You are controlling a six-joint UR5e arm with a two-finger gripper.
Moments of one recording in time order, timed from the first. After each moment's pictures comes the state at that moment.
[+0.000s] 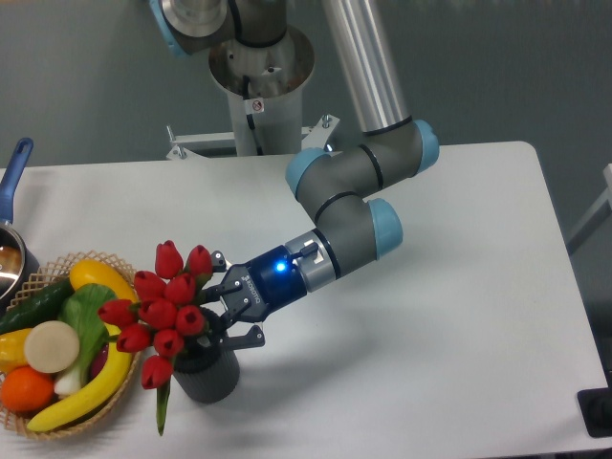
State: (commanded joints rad) arm 2.49 -2.12 -1.77 -0.68 0.10 1.36
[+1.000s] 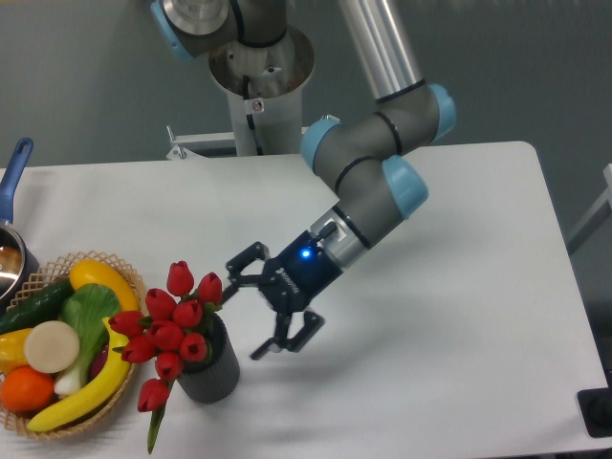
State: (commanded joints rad) arm 2.61 -2.00 -1.72 -0.68 0.60 1.35
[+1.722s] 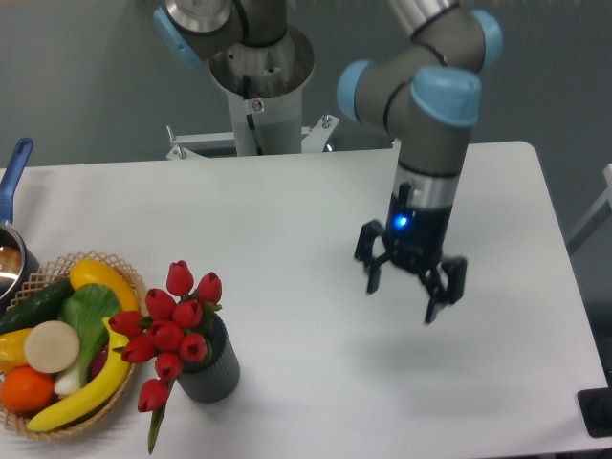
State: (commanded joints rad) arm 2.68 -1.75 -1.71 -0.86 1.42 1.41
